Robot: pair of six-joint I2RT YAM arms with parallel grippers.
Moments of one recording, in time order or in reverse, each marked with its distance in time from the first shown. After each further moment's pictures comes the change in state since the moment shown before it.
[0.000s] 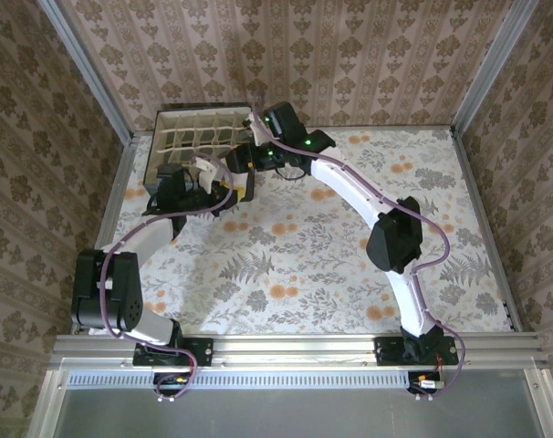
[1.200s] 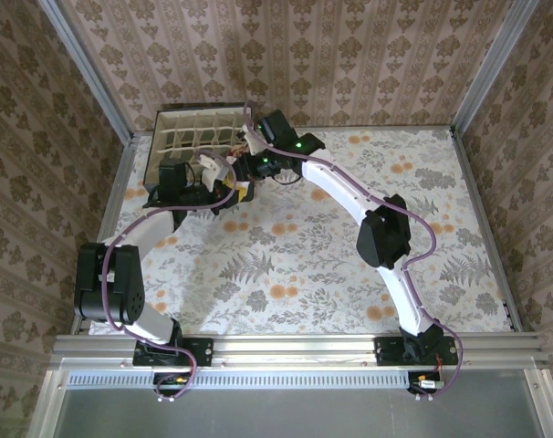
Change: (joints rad) left arm 0.003 0.042 0.078 -0.119 0.036 0.138; right arm 0.002 0.077 0.036 -0.047 -0.048 -0.029
